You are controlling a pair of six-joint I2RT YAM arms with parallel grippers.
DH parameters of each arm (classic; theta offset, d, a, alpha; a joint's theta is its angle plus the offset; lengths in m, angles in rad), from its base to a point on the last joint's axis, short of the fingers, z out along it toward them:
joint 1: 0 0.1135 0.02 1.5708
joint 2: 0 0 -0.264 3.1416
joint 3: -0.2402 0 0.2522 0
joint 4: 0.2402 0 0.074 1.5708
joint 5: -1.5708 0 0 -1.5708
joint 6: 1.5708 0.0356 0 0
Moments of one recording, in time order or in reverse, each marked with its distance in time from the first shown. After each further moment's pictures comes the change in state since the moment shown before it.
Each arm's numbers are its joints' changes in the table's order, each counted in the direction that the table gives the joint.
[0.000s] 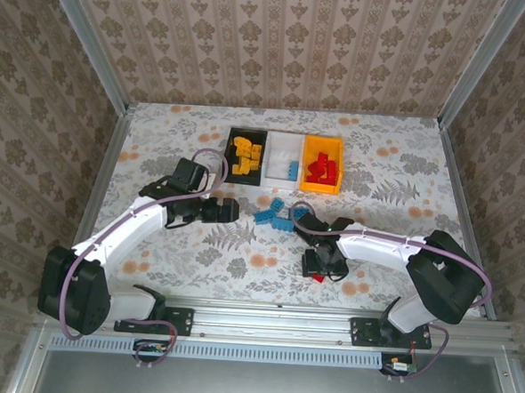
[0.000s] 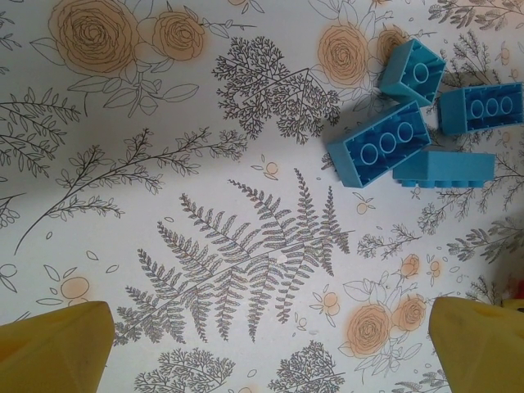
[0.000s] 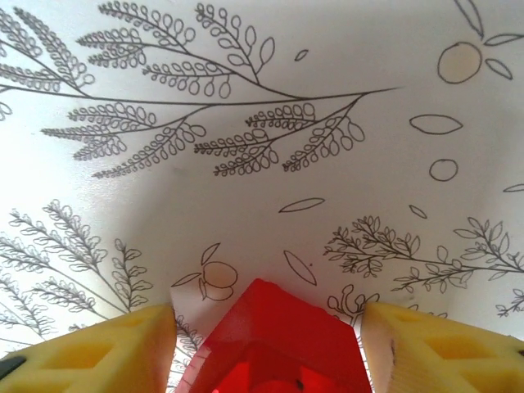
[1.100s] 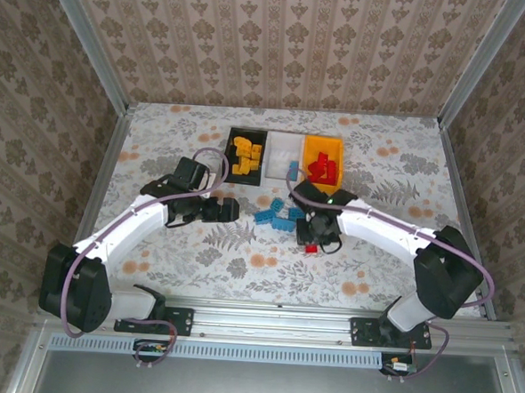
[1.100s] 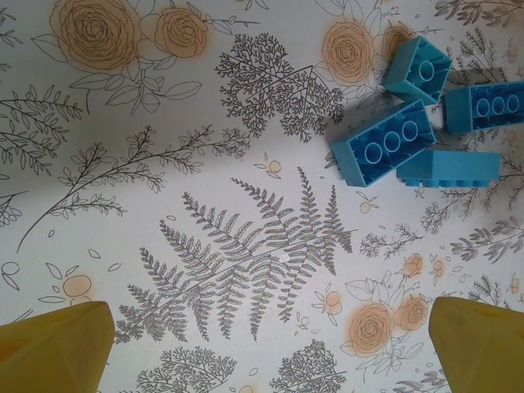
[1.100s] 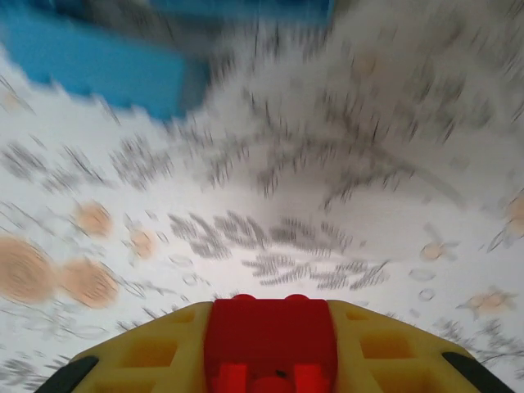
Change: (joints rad) left arm 0.000 -0.015 -0.014 0.014 0.003 0.001; right arm -0.116 -0.036 -0.335 0.094 -0.035 -0.141
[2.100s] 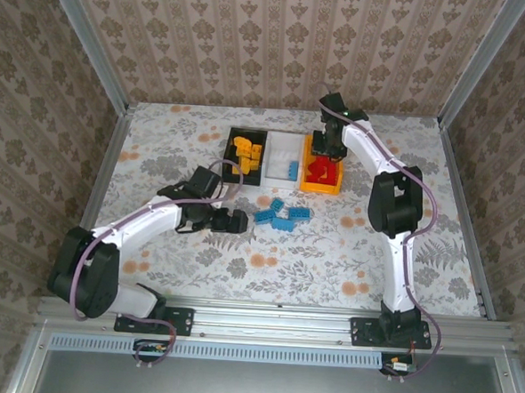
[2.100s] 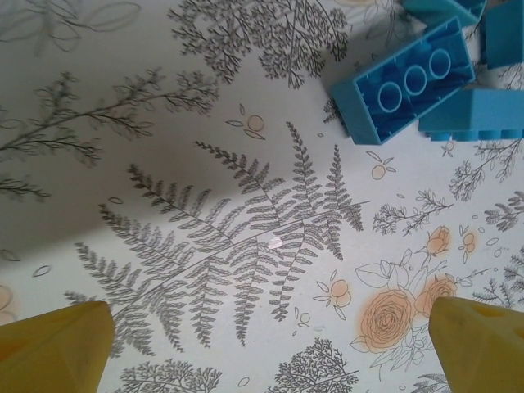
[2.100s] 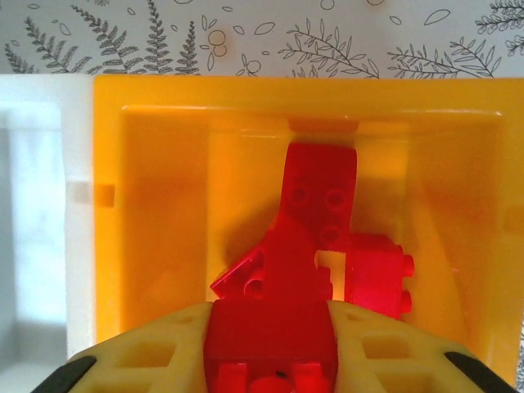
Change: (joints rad) left arm -0.089 -0.106 0.054 -0.072 -0.004 0.000; right arm -0.415 -0.734 -0.982 0.095 0.042 -0.261
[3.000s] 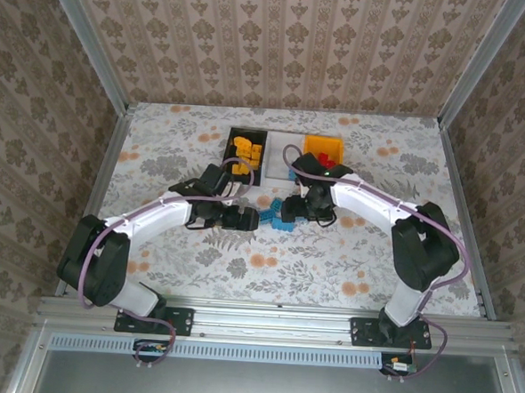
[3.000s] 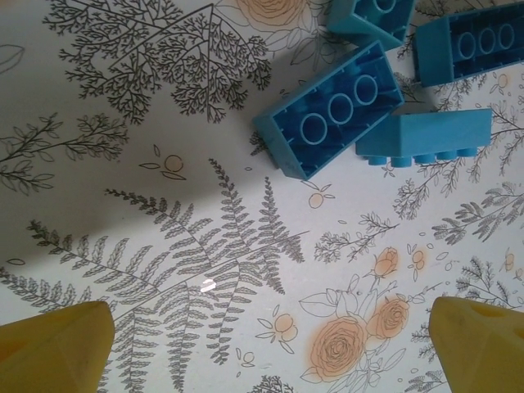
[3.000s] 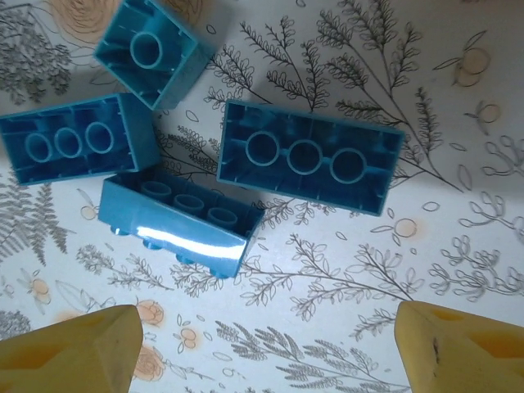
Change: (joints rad) left arm -0.048 -0.072 -0.047 -0.070 -0.053 -0.027; right arm 0.310 0.526 0.817 -0.139 0.090 0.108
